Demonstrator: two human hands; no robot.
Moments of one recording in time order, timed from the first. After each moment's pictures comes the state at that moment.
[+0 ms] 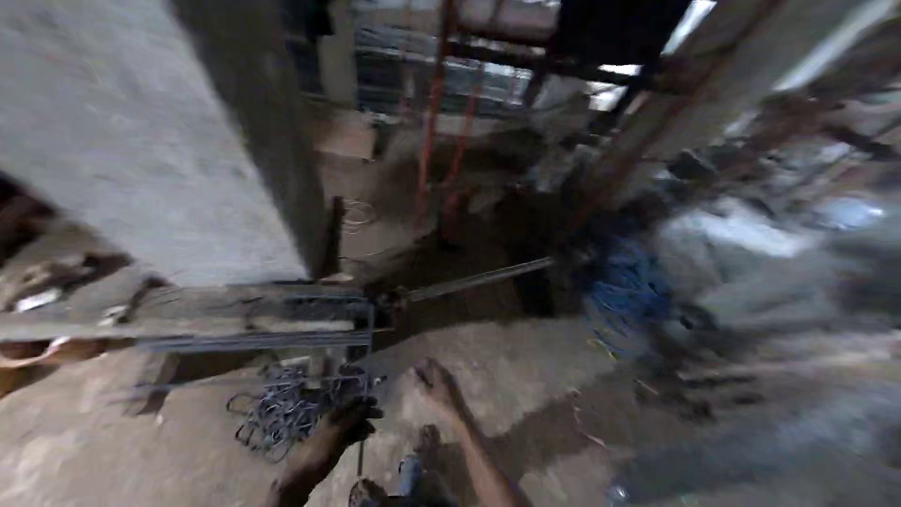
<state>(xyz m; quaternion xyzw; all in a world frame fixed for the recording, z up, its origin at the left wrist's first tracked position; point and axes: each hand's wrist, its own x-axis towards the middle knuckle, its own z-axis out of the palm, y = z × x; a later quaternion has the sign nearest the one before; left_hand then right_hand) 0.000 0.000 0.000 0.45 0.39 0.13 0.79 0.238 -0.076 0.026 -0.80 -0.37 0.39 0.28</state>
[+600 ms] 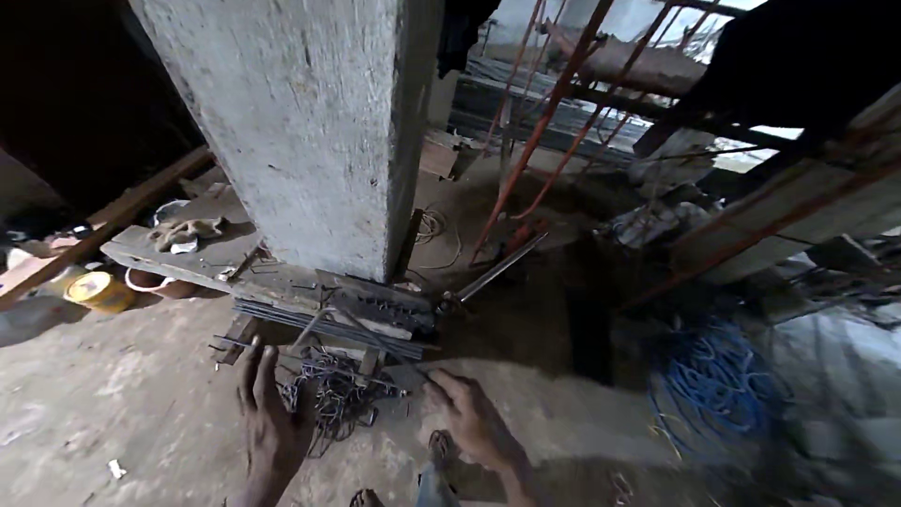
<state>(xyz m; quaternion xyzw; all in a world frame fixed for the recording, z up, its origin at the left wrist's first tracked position) -0.096 0.037 0.080 0.73 0.50 0.47 0.06 0.182 -0.027 0.129 -0.65 -0.64 0.32 0.27</state>
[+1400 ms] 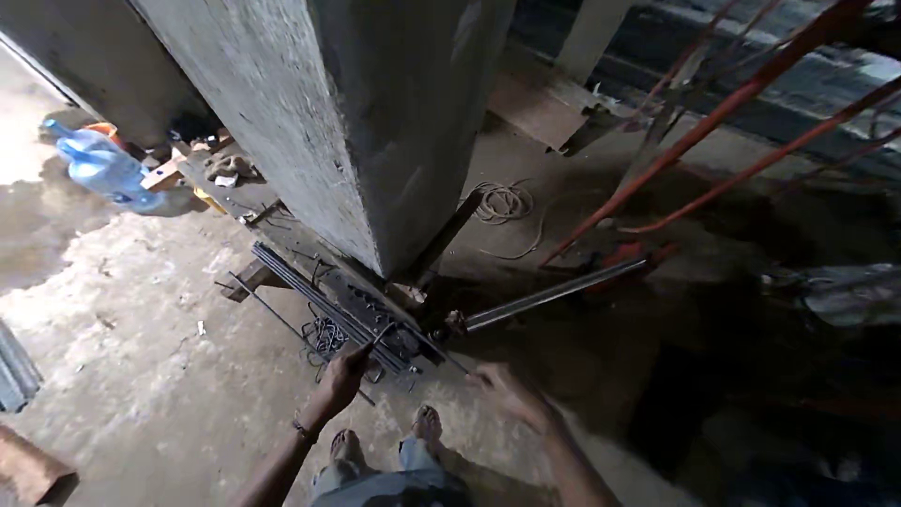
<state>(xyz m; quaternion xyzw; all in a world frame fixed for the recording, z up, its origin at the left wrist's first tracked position) 0.075 0.102 -0.042 0.58 0.68 0.15 0.42 0.430 0.146 0.003 -0.57 -0.69 0.45 -0.06</state>
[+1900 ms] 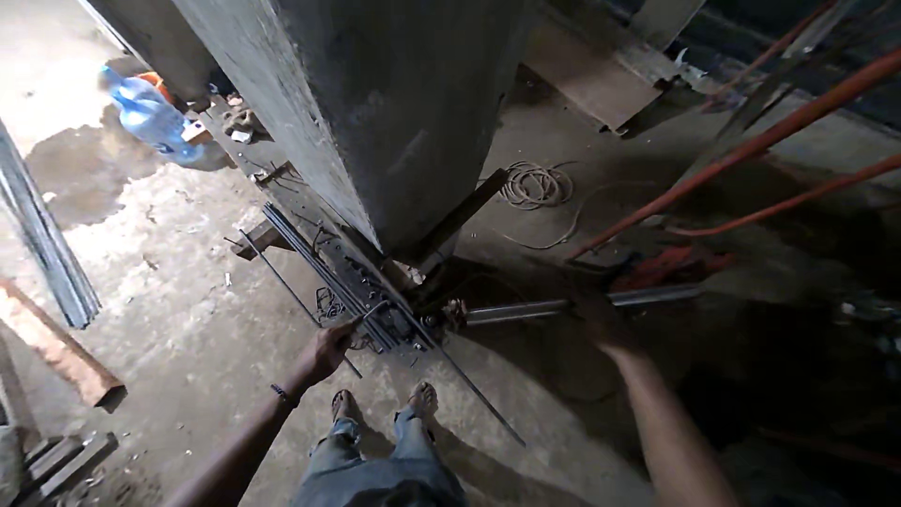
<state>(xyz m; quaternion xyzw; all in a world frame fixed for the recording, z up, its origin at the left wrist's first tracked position) 0.071 0.102 -0.045 0.62 0.67 0.14 0.38 0.614 0.290 -0.039 -0.61 -0.77 0.18 -0.07</state>
